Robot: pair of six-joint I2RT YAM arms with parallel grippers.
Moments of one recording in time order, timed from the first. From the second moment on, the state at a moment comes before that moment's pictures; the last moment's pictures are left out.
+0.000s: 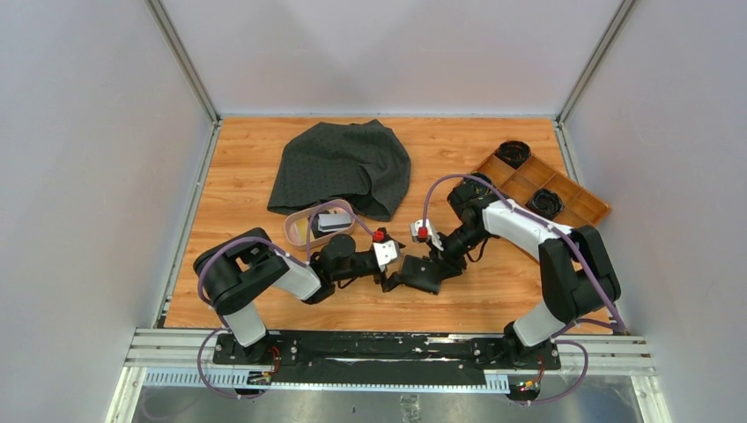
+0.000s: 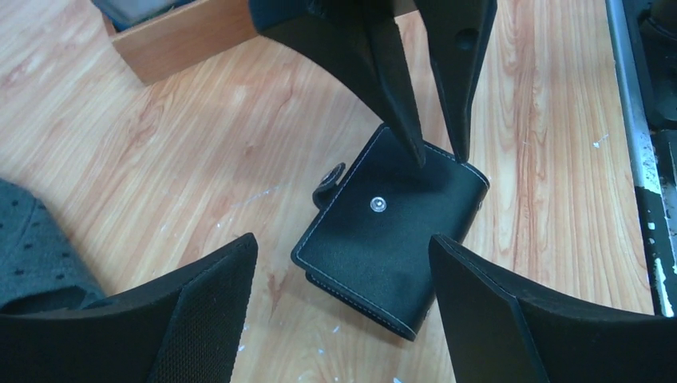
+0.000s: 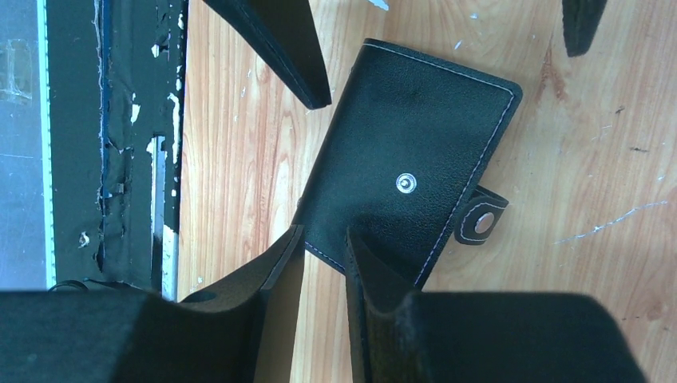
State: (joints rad) left arm -0.91 1.69 0.41 1.12 0.37 0.18; right arm 0.41 1.55 0.93 -0.95 -0.81 -1.17
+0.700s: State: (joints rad) left arm -0.90 1.86 0.51 1.09 0.31 0.03; right arm 0.33 1.60 0.93 -0.85 -0.71 -0.98
